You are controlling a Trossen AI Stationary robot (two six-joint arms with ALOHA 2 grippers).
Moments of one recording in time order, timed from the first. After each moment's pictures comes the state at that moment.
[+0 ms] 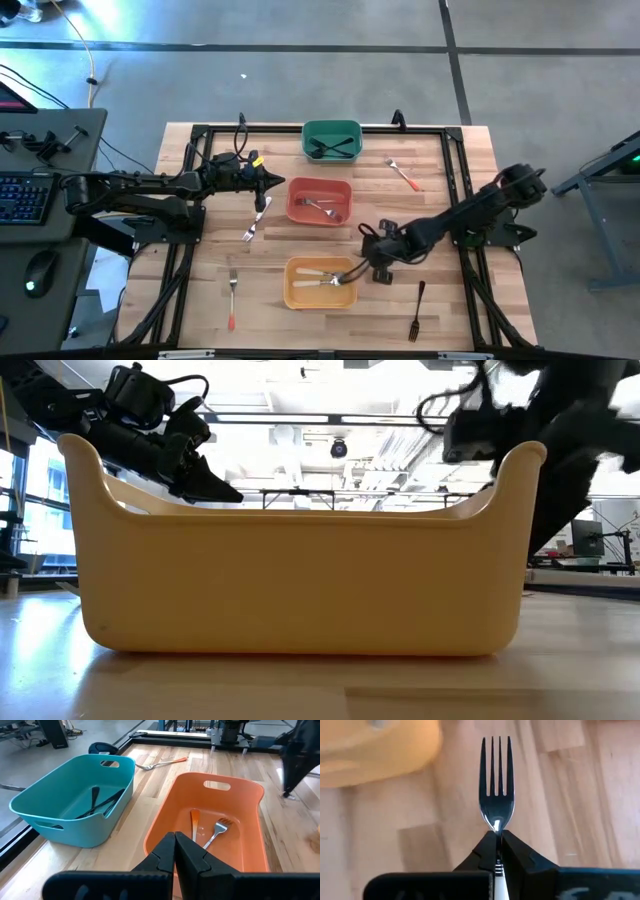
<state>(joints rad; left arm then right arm) 0.39 1.08 0.31 0.44 0.14 0.08 0.38 1.60 0.87 -0.47 0.16 0.54</state>
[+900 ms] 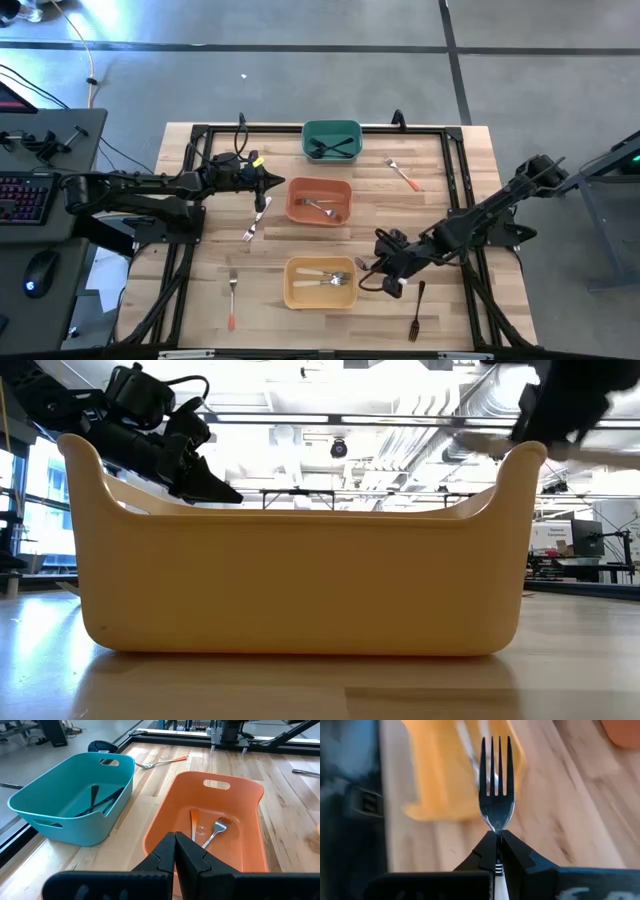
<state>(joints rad) 0.39 1.08 0.31 0.43 0.14 0.08 0.53 1.37 0.87 -0.40 0.20 0.81</state>
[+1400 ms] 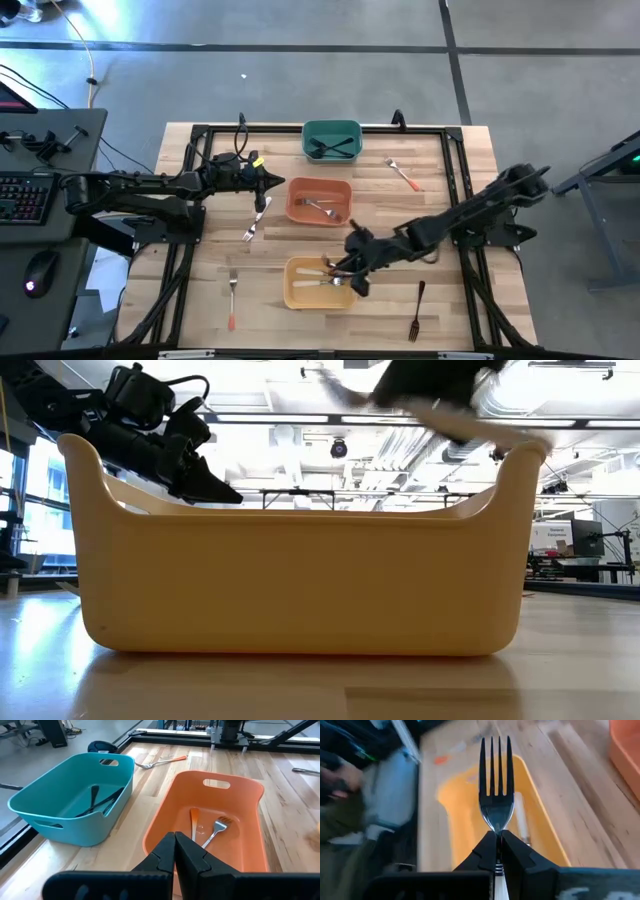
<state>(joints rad) 0.39 1.08 0.31 0.43 0.14 0.08 0.42 1.55 1.04 -0.14 0.17 0.69</state>
